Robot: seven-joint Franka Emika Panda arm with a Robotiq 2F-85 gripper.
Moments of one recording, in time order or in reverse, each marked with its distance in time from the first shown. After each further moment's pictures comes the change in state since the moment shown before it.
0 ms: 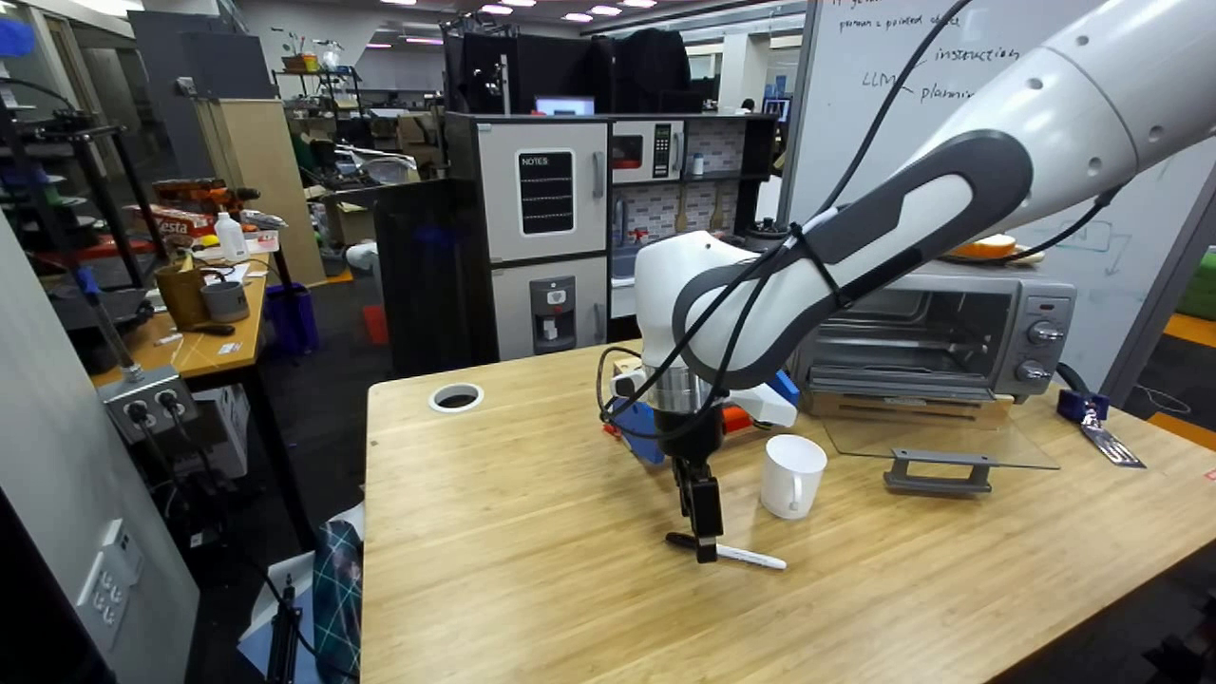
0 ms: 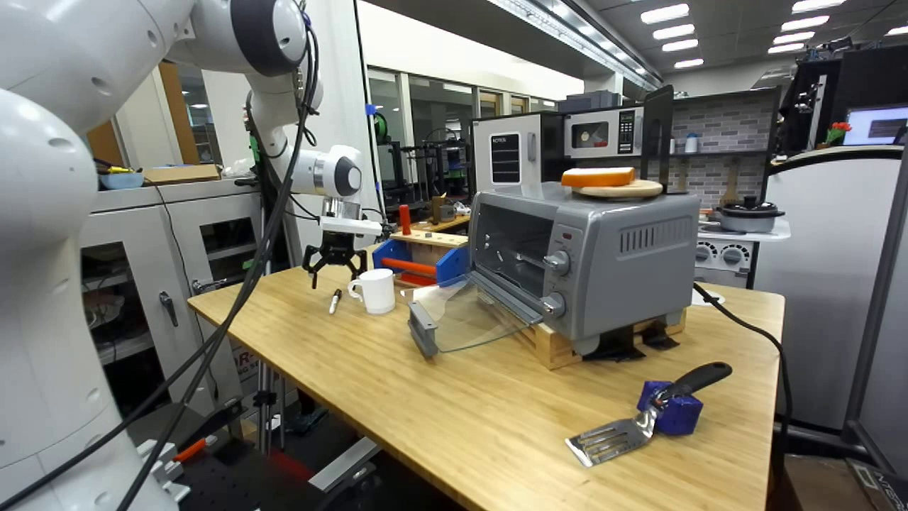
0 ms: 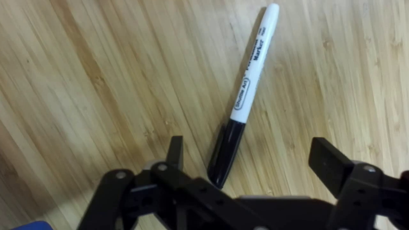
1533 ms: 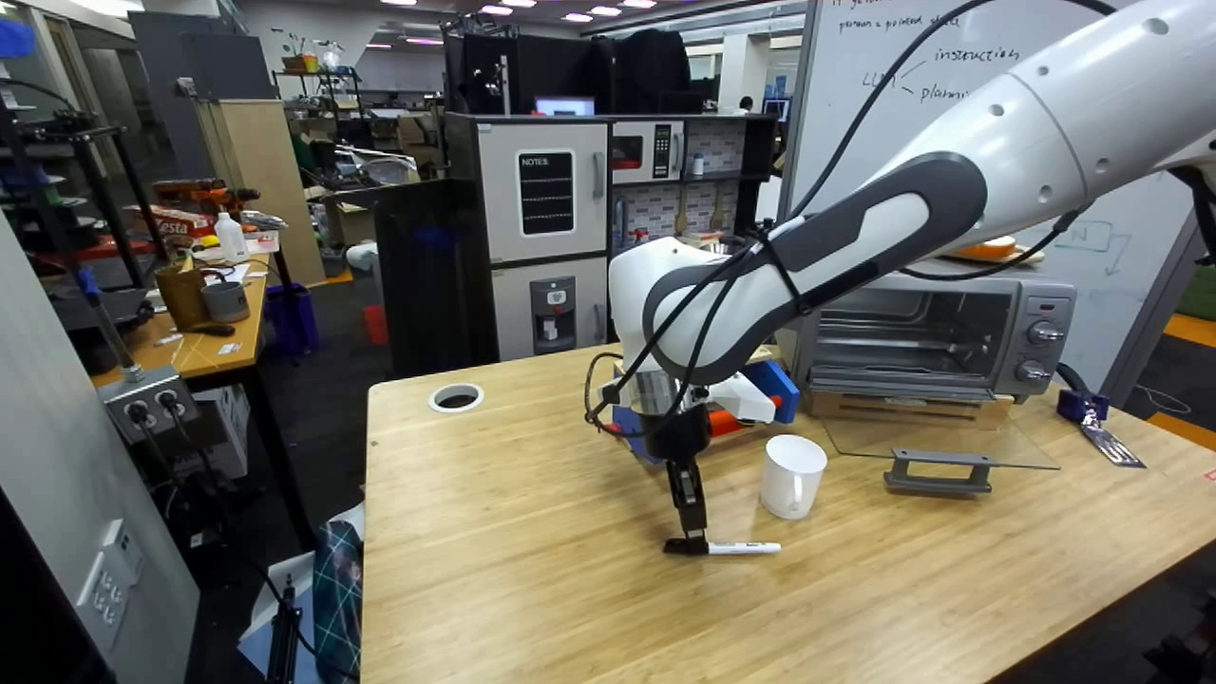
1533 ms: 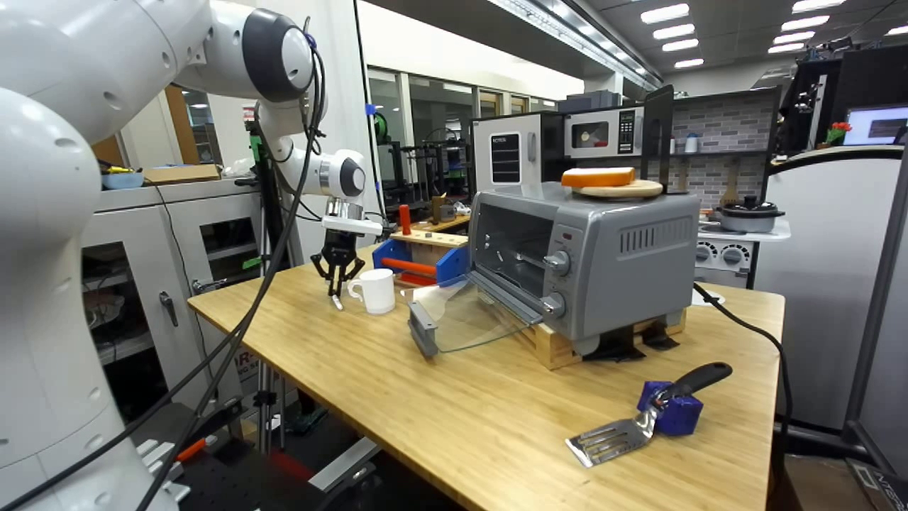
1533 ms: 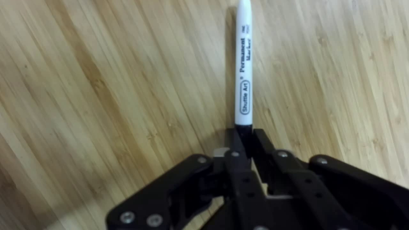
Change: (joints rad) arm 0.025 0.095 -0.007 0.166 -0.018 -0.158 0.059
